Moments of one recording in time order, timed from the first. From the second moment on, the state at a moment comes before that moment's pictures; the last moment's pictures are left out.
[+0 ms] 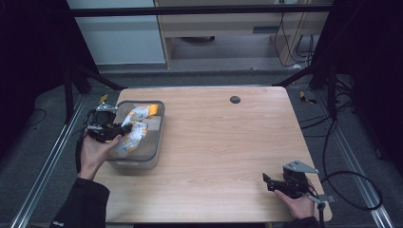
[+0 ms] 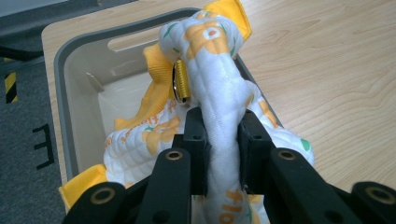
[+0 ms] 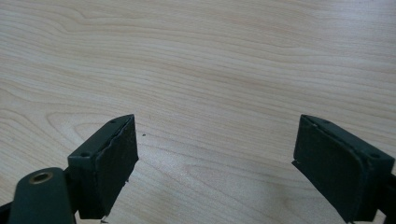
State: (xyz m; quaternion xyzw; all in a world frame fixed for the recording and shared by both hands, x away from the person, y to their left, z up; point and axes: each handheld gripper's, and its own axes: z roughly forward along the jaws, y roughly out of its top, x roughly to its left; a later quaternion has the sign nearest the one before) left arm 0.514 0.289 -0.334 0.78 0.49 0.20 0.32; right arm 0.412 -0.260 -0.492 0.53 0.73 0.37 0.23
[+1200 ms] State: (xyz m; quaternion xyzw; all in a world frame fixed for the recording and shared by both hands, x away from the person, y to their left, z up) left arm 0.497 0.260 -0.298 0.81 0.43 0.20 0.34; right arm 0.411 -0.260 -0.492 0.53 0.73 0.37 0.23
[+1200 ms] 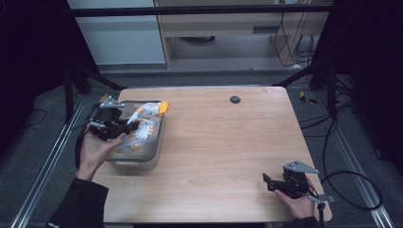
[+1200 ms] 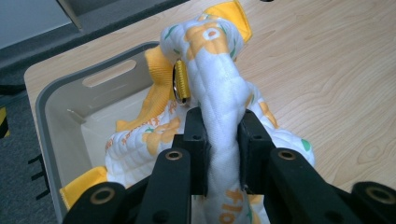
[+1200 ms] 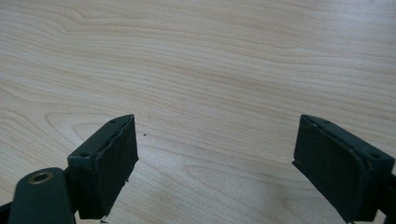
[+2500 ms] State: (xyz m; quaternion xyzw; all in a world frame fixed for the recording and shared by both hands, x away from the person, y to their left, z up) left arm 0.483 0.203 -0.284 0.85 0.35 0.17 0.35; right arm 0.411 -0.260 -0.492 0.53 0.73 0.37 0.23
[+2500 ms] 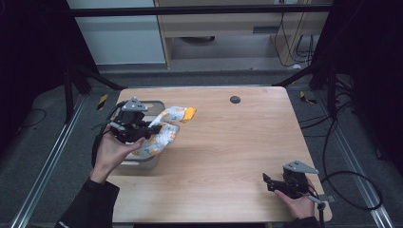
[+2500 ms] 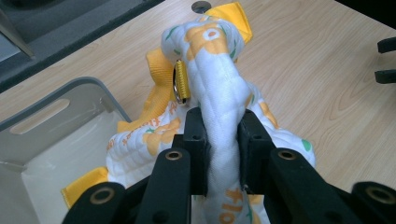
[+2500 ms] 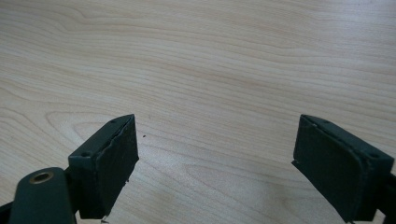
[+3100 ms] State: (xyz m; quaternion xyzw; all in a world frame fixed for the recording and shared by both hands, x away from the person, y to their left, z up) left arm 0.483 0.168 -0.293 0.87 0.31 0.15 0.34; right arm 0.410 -0.260 -0.491 0.53 0.73 0.38 0.23
